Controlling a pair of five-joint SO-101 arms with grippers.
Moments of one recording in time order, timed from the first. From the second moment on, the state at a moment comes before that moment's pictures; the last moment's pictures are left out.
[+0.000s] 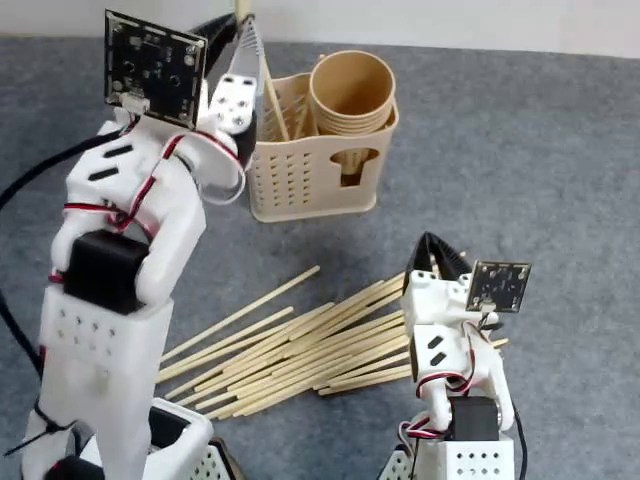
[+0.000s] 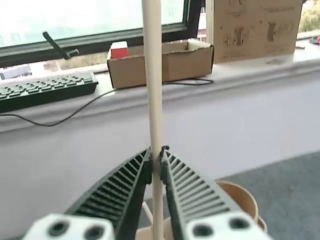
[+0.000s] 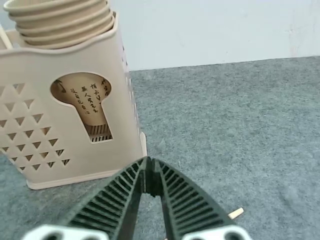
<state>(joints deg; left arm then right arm) 13.3 -34.0 3.4 38.7 -1.2 -6.0 -104.6 92.9 32.6 -3.5</state>
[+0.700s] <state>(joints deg) 10.3 -21.9 17.8 17.2 0.8 -6.0 -104.6 92.9 32.5 -3.5</state>
